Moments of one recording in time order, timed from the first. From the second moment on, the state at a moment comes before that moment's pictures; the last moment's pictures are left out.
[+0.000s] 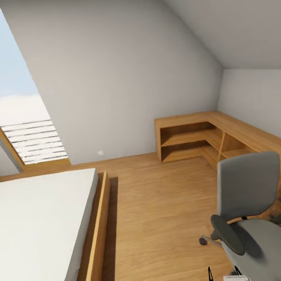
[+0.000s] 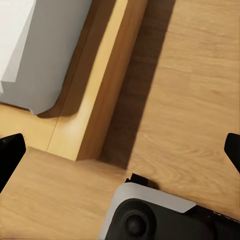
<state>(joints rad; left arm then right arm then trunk) 0.03 0.01 -0.11 -0.49 0.33 -0.33 0.27 -0.35 0.04 0.80 0.02 -0.44 -0.94 -0.53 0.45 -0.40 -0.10</state>
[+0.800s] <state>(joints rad) 0.03 0.00 -0.11 -0.49 0.33 -0.33 0.27 -0.35 0.03 0.80 0.02 -0.44 -0.94 -0.53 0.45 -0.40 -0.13</state>
